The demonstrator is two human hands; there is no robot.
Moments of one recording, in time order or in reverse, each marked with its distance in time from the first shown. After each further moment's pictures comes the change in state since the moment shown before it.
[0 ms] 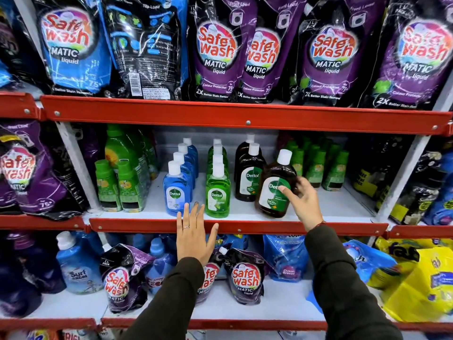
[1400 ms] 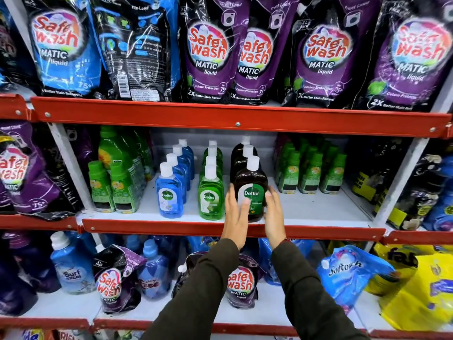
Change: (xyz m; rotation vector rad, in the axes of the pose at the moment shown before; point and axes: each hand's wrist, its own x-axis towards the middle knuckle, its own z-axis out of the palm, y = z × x) left_hand 0.044 0.133 -0.017 -1.114 -0.212 -0.254; right_hand -0.025 0.023 0.058 0.297 -0.025 0.090
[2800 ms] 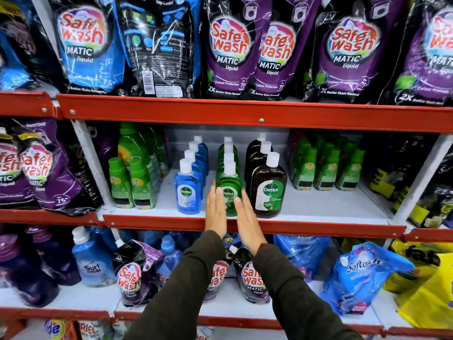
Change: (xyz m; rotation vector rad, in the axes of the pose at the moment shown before) left_hand 0.011 -0.015 -0.083 -0.086 0.192 -0.078; right_hand -0.053 0.014 0.083 -0.320 -0.304 0.030
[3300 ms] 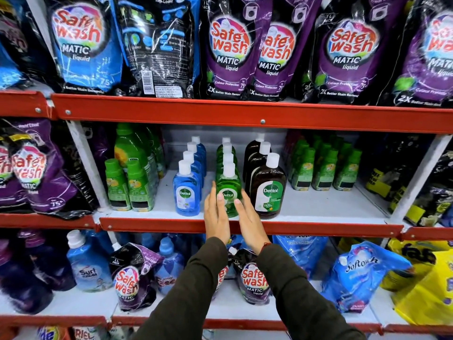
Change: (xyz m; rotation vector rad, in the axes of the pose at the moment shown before) left_hand -0.008 -0.002 0.004 0.072 0.091 0.071; right_hand 0.009 0.005 -0.001 -0.050 0.001 -0.022
